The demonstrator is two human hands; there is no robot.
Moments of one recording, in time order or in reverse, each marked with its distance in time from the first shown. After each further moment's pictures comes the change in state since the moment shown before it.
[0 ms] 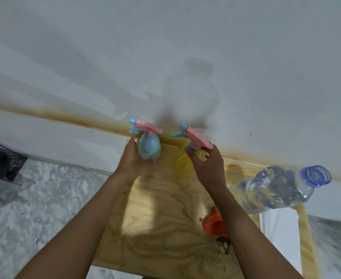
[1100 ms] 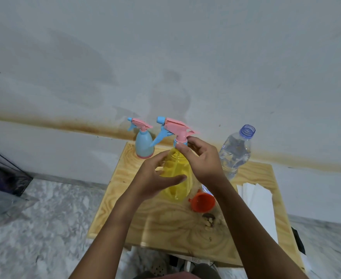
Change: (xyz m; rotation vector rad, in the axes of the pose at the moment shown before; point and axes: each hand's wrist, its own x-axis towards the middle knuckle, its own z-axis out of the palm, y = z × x) left_hand -0.176 0.084 0.060 0.086 -0.145 0.276; right_hand -0.124 -0.075 -0.101 0.412 -0.242 -0.334
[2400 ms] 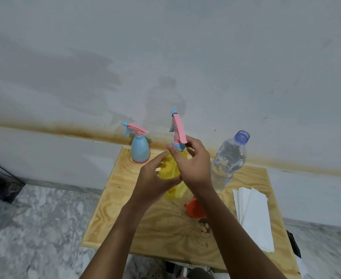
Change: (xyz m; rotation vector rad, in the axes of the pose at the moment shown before) left_hand 0.008 -0.001 0.021 0.041 0.174 0.109; right_hand 0.005 0.005 0.021 -0.120 0.249 0.010
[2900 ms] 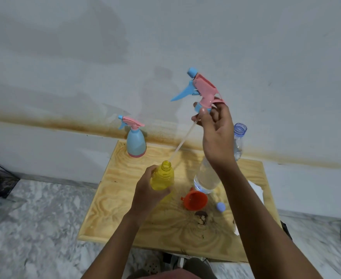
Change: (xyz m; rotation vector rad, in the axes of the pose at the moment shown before) left_hand -0.028 -0.079 0.024 0.180 0.059 -0.134; right_hand 0.035 -0.030 -0.042 0.240 0.024 -0.164
